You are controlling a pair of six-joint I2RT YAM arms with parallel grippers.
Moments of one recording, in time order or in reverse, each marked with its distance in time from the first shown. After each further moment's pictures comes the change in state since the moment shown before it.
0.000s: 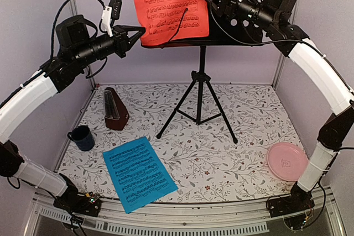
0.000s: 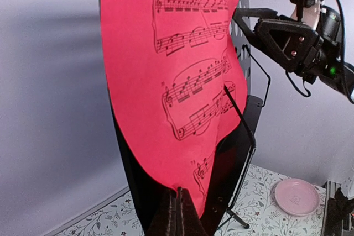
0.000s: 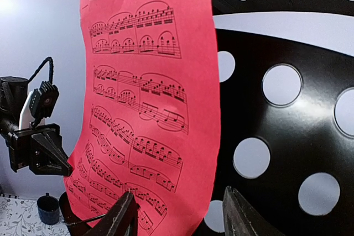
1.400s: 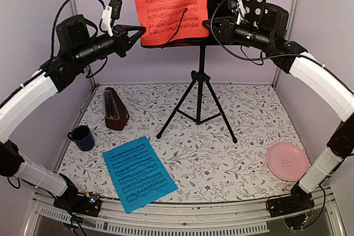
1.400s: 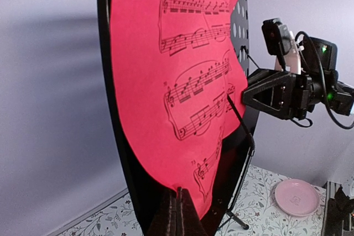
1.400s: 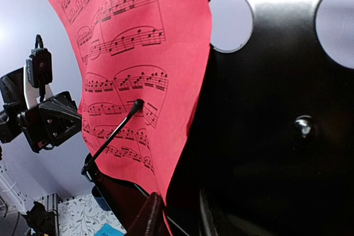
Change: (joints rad) left arm 0.000 0.004 0.003 0.003 0.003 0.002; right arm -0.001 -0.135 -0.348 -0.026 0.013 0.313
